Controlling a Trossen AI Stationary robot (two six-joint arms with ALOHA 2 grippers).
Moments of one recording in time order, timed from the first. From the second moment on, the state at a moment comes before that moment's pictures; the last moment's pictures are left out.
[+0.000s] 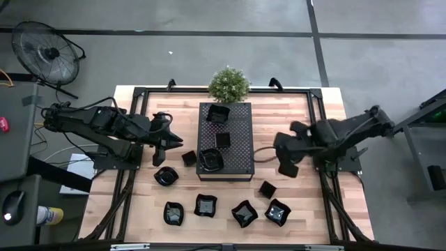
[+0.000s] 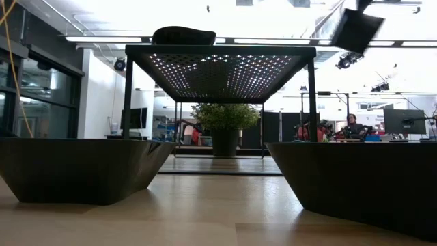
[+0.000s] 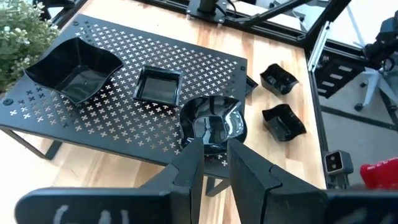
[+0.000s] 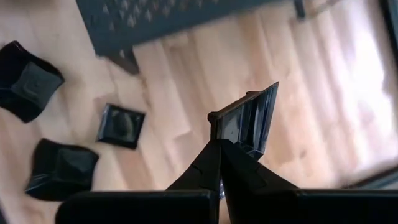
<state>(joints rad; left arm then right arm) -0.24 0.96 1.23 -0.85 -0.23 -0.41 0.34 1.40 1.52 -1.50 0.26 0.66</state>
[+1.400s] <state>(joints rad) -0.24 0.96 1.23 -0.86 -0.34 -0.45 0.15 2.01 2.15 -1.32 0.36 -0.05</state>
